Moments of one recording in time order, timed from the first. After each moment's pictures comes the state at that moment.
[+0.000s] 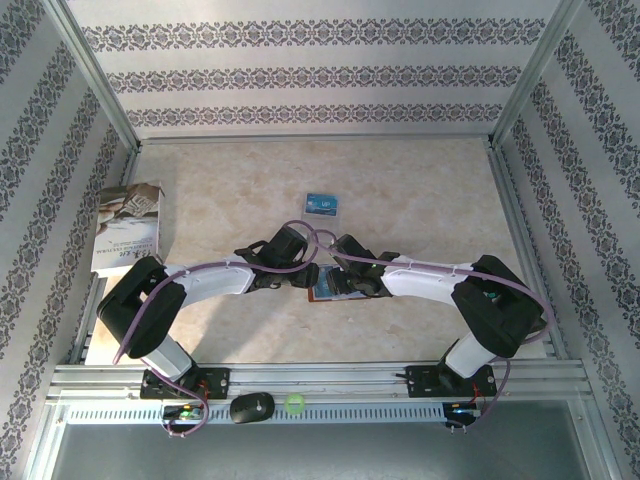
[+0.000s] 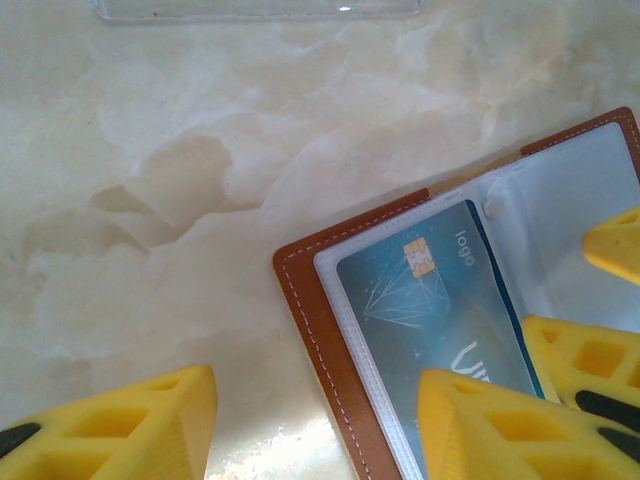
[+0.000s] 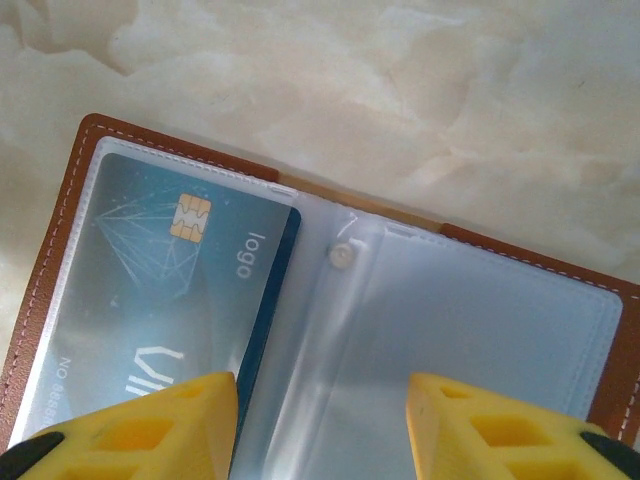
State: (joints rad) left arm -0.72 1.60 0.84 -0.21 0.04 -0.52; right arm 0.79 1.59 0.79 -0.29 0.08 0.44
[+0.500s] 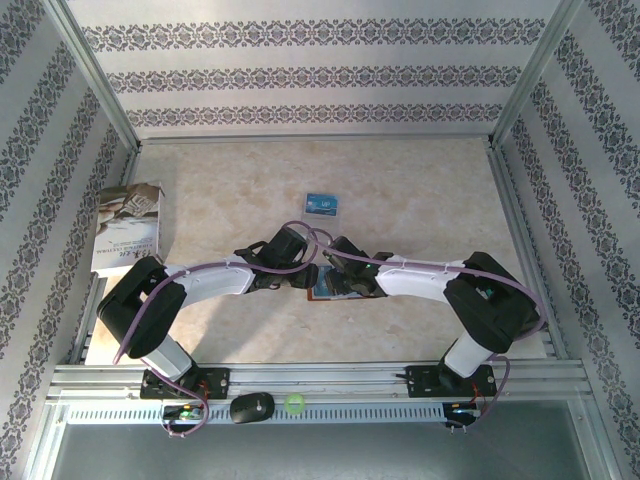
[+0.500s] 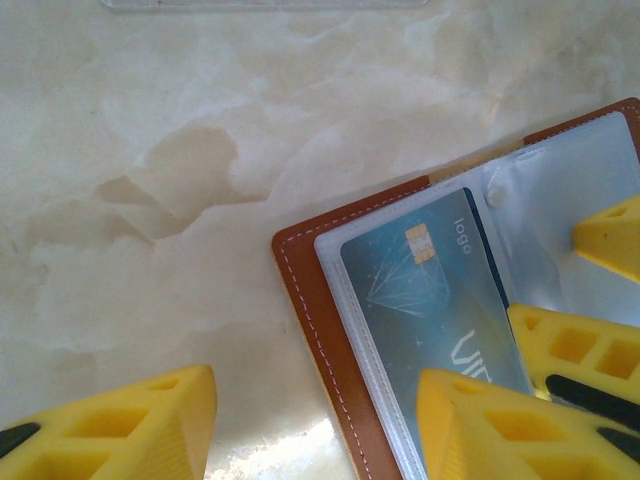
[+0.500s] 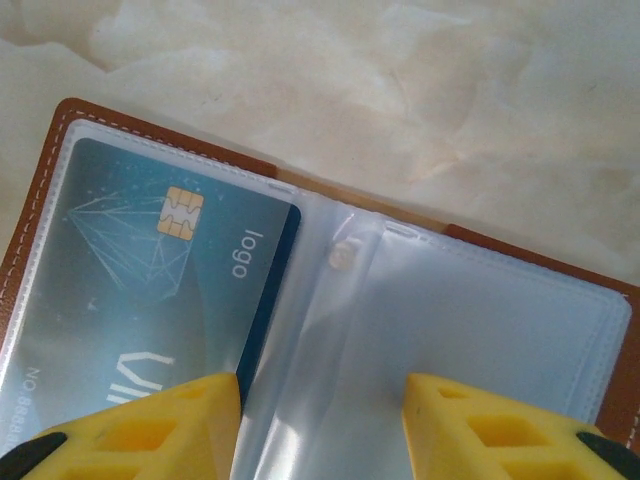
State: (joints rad) left arm -0.72 1.60 0.83 -0.21 0.04 -0.52; right arm 0.82 1.63 0.81 -0.30 0.14 0.46
